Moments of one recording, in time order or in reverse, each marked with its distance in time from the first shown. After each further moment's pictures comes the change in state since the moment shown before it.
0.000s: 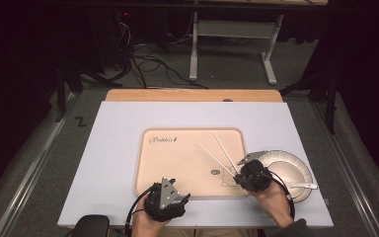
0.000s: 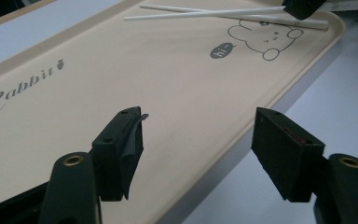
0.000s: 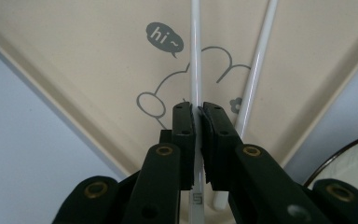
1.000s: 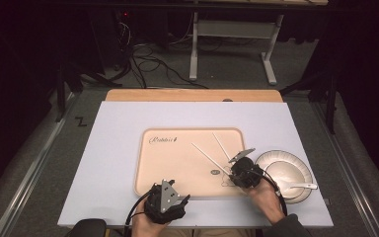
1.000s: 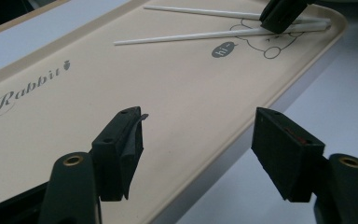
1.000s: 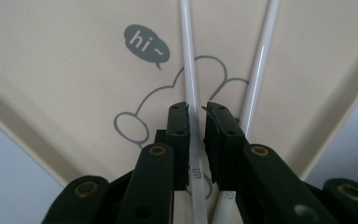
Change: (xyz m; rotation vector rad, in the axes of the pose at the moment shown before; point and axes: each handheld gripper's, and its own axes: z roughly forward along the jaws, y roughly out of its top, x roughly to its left) left arm -0.004 -0.002 -0.003 -0.013 0.009 0.020; right arm 0.003 0.013 0.022 0.040 -0.075 -0.010
